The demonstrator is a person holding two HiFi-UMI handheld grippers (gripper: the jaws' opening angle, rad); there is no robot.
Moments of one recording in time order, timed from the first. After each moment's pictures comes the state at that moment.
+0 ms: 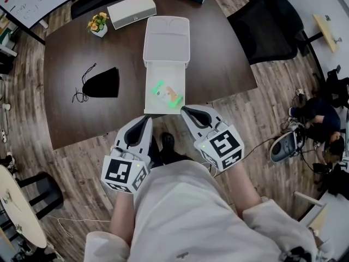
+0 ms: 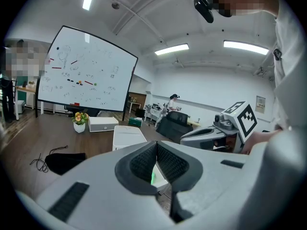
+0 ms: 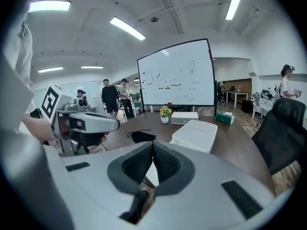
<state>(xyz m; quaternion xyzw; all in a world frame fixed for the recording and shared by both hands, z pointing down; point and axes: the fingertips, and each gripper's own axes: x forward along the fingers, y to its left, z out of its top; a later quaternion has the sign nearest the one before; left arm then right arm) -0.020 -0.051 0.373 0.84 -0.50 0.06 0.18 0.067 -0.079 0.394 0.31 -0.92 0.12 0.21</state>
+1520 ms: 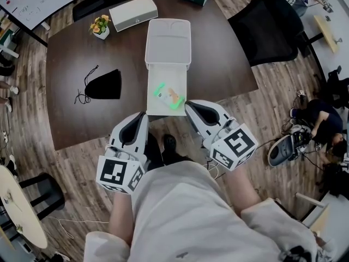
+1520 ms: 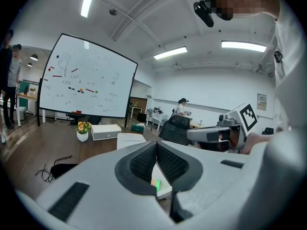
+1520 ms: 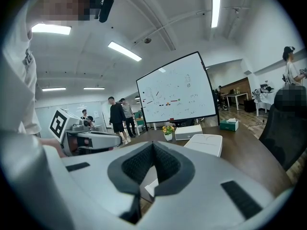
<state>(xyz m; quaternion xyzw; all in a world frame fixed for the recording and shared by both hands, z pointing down) -0.035 -0.061 0.346 0.84 -0.52 0.05 0.16 0.068 -0.092 0.342 0.31 -0.94 0.14 0.08</state>
